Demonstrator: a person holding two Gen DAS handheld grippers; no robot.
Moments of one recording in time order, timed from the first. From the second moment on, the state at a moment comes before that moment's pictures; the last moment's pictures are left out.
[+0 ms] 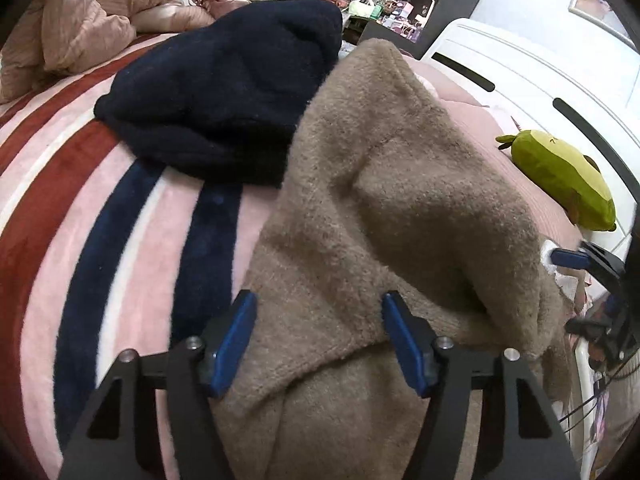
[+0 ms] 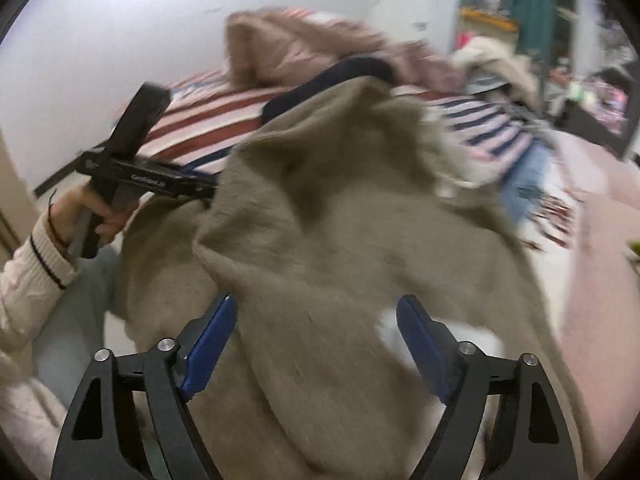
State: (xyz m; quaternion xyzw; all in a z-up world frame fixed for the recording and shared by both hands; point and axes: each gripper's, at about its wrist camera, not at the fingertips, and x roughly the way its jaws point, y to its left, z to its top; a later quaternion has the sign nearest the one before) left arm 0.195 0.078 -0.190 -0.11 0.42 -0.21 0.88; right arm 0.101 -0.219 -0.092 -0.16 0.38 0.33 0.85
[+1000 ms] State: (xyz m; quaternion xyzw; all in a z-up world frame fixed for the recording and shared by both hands) left arm 0.208 0.108 -0.193 -0.14 0.41 -0.16 0.89; right arm 0.075 -0.355 -0.093 0.03 0.48 0.07 0.87
